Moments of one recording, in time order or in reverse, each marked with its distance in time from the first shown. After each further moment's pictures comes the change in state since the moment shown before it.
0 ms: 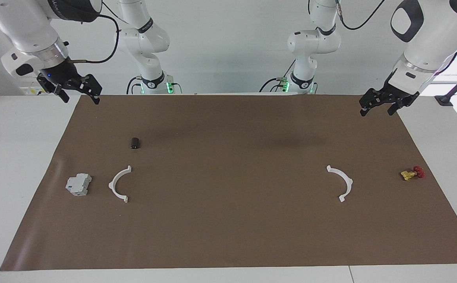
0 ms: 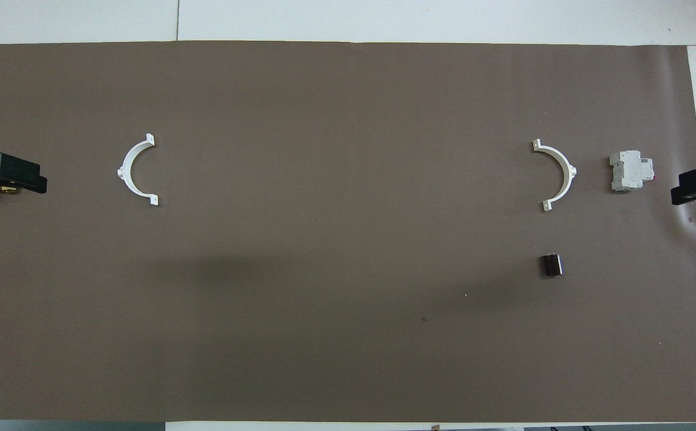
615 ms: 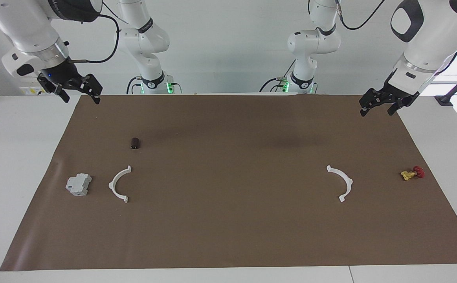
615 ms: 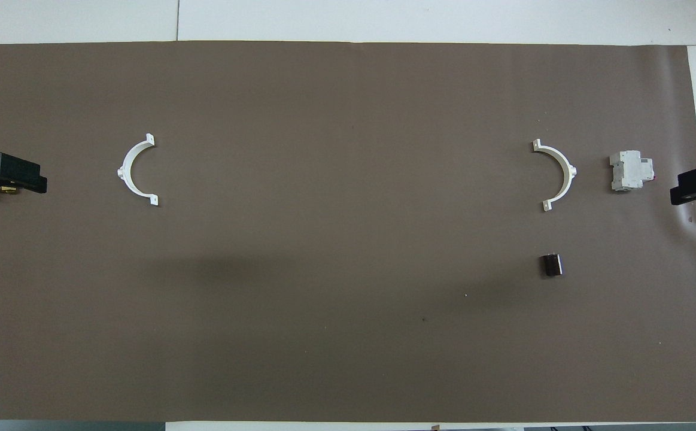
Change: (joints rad) left arm 0.000 0.000 0.000 0.000 0.000 0.000 0.000; right arm 0.000 -0.001 0.000 -0.002 0.009 0.001 -0.050
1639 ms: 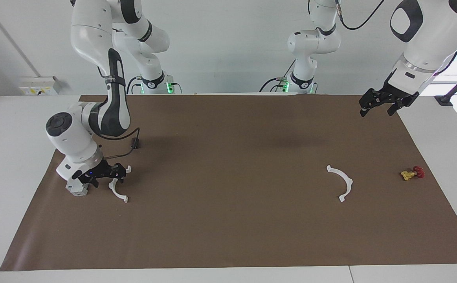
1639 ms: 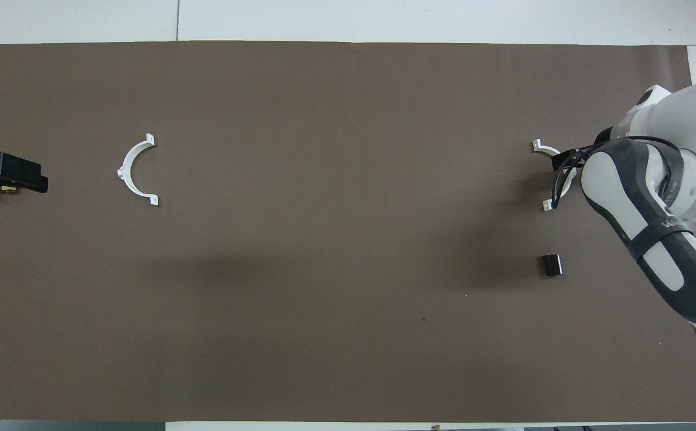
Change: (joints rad) left arm -0.001 -0.001 -0.002 -0.017 0.000 0.048 0.000; right arm -0.022 0.447 -0.001 -0.259 0.090 0.809 -0.265
